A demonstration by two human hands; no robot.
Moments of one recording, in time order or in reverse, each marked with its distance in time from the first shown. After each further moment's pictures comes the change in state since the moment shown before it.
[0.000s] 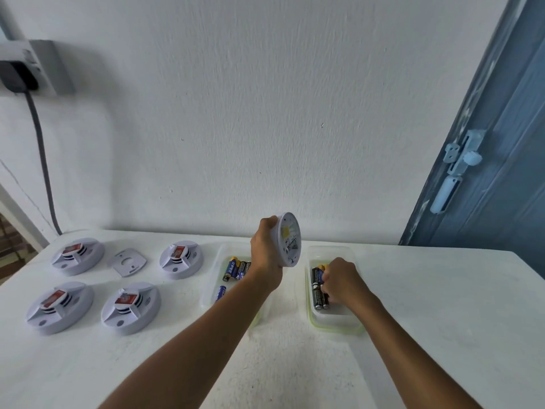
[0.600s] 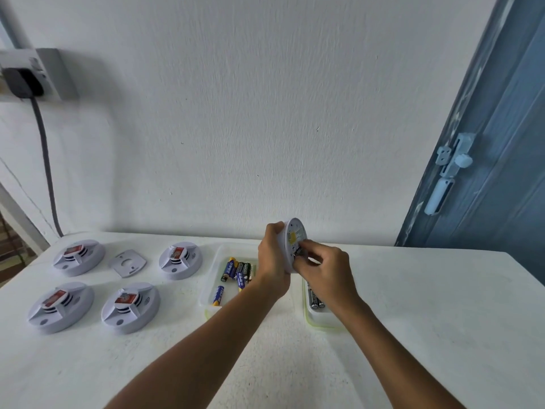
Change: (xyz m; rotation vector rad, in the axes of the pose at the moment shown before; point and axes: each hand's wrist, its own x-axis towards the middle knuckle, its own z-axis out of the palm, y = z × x) left_hand -0.013 -0.013 0.008 -0.007 -0.115 -0.012; right_hand -0.063 -0.049 -0.031 0.591 0.377 -0.450
